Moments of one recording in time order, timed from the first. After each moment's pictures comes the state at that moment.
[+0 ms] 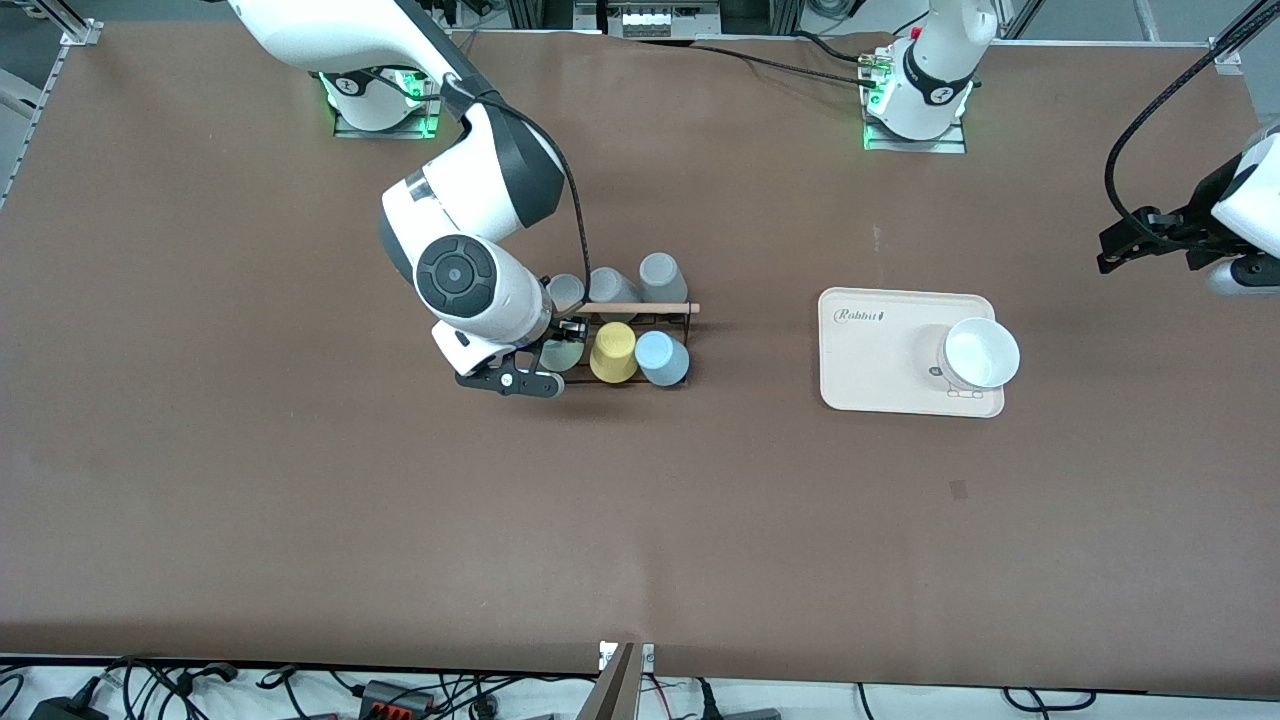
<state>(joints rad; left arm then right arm) 0.03 -0.01 0.00 -1.67 0.04 1.63 -0.01 0.47 0.63 0.14 -1.32 0.08 1.79 0.70</state>
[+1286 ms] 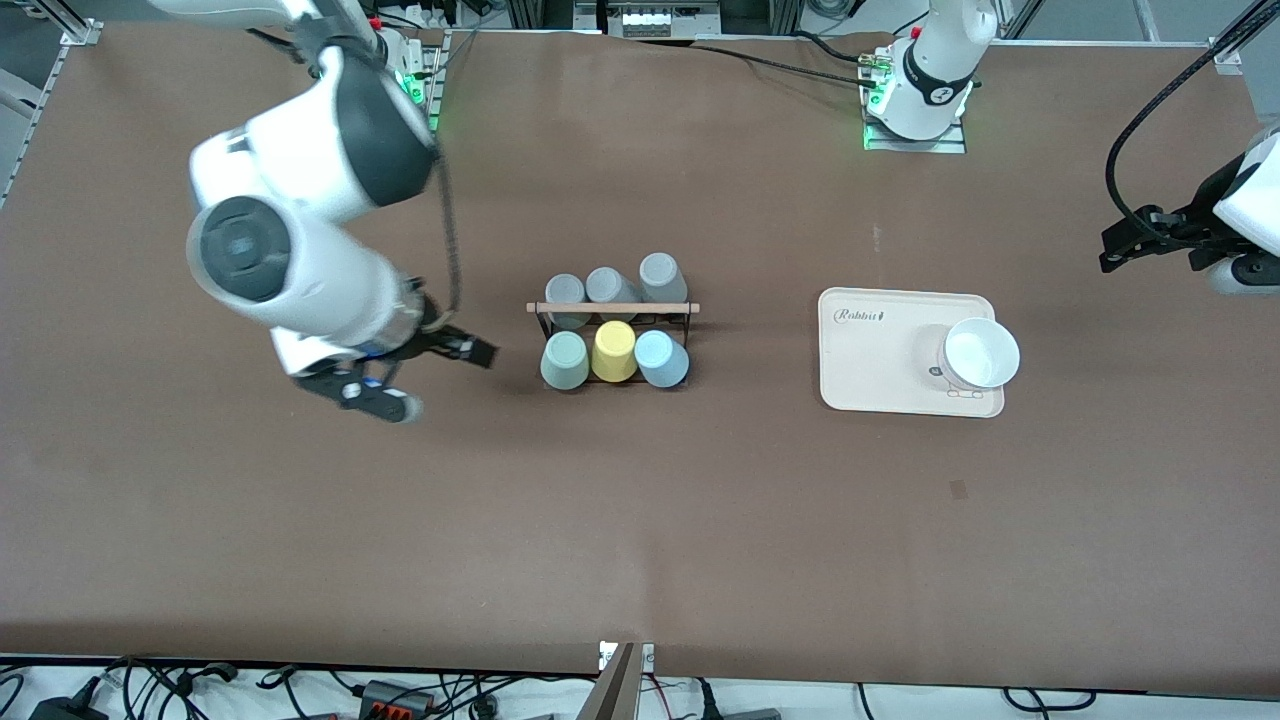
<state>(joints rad) 0.03 -0.01 0.00 -1.67 0.04 1.63 0.01 0.28 0.55 0.12 -1.14 0.07 1.57 0.75</state>
